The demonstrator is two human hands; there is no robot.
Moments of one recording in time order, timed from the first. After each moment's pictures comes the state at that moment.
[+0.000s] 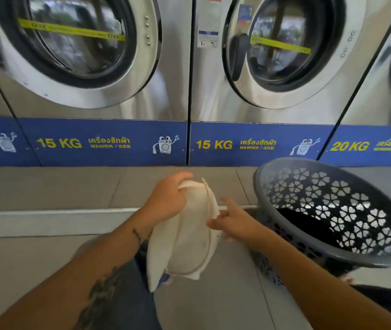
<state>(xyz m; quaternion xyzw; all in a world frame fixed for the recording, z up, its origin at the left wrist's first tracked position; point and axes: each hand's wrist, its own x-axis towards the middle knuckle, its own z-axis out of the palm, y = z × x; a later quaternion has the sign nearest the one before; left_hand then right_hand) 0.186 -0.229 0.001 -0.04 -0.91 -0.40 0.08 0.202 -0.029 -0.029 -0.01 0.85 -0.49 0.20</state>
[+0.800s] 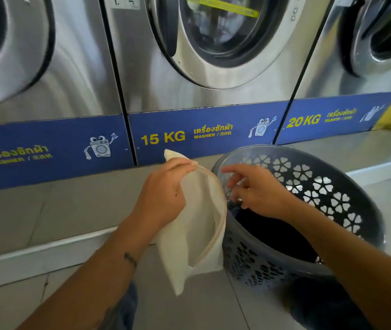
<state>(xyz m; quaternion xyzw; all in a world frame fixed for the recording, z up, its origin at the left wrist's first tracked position) 0.085 -0.119 -0.009 -0.26 -0.88 -0.33 0.21 0.106 0.111 0.006 -0.06 0.92 -0.38 0.00</state>
